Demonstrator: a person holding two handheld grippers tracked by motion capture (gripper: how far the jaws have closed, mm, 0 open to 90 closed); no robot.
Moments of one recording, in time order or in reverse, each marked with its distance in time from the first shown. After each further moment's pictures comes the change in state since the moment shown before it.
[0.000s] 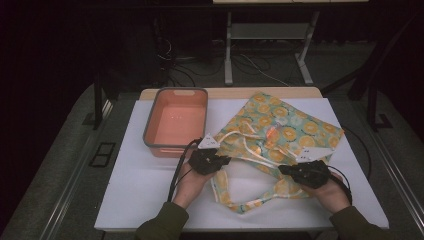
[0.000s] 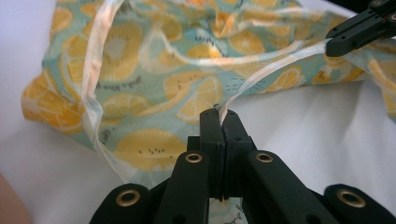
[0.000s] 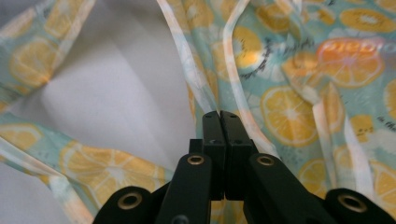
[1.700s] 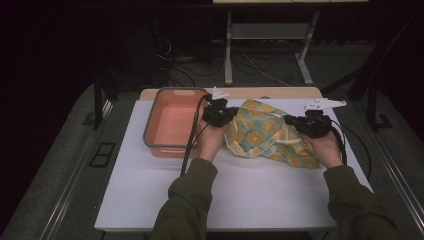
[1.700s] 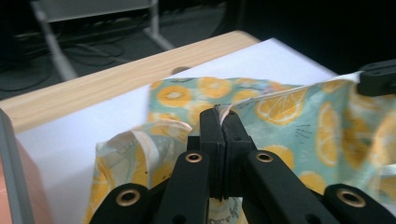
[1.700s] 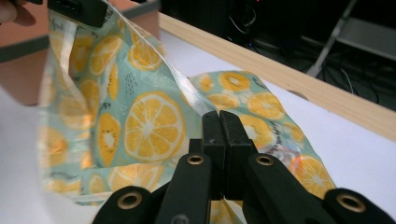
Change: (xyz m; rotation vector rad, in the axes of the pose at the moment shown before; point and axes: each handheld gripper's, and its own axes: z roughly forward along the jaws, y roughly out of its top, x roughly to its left) left arm 0.046 0.111 0.046 -0.118 0.252 -0.095; right arm -0.098 0.067 0.010 -0.176 -0.172 0.138
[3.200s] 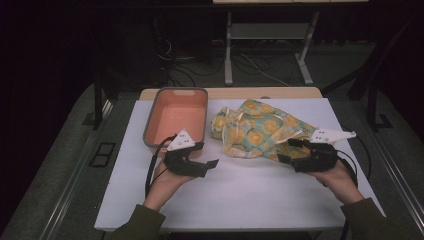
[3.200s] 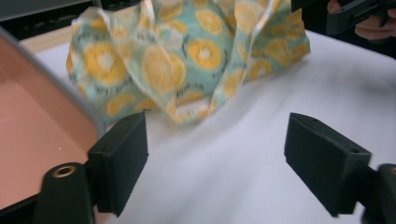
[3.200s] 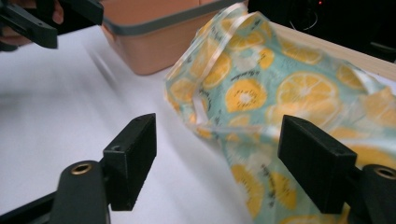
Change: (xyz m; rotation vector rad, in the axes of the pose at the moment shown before) left arm 0.006 -0.113 -0.141 -0.008 -0.231 0.155; right arm 0.066 -0.048 -0.051 -0.039 0.211 -0.045
